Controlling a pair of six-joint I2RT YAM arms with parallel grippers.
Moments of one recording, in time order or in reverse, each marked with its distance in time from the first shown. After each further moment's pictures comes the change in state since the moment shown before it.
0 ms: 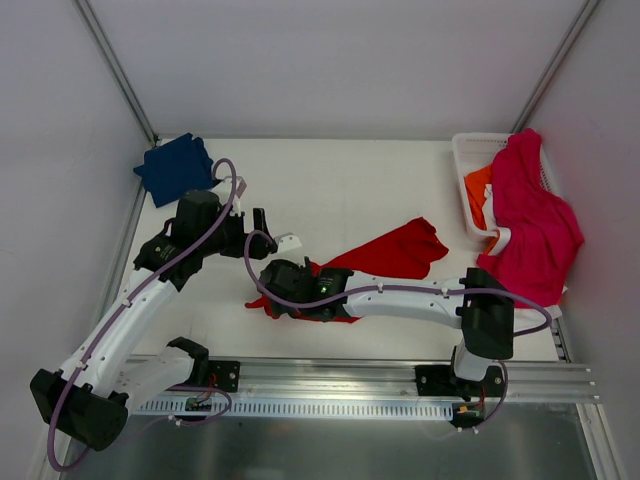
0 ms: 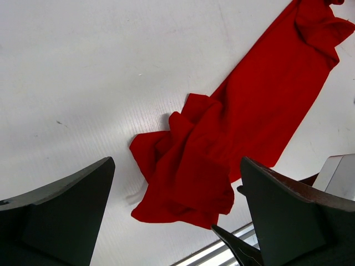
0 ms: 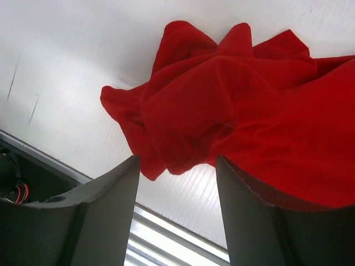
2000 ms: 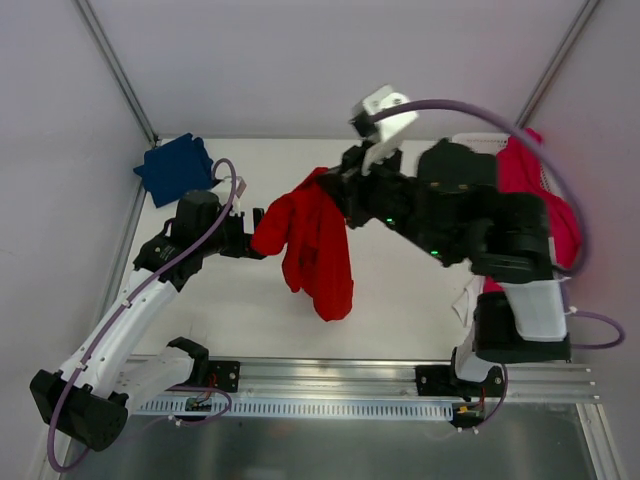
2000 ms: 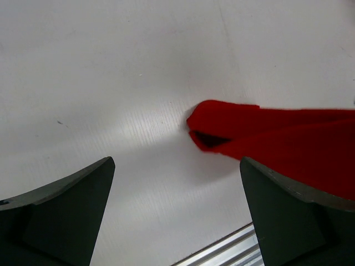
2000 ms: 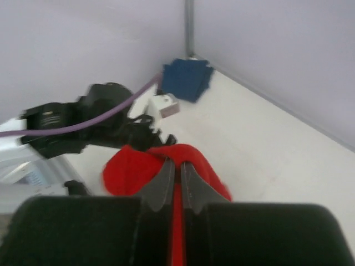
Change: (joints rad) left arm 0.000 -0.001 0.000 0.001 -0.002 0.000; right arm 0.038 -0.087 1.310 -0.591 0.064 -0.632
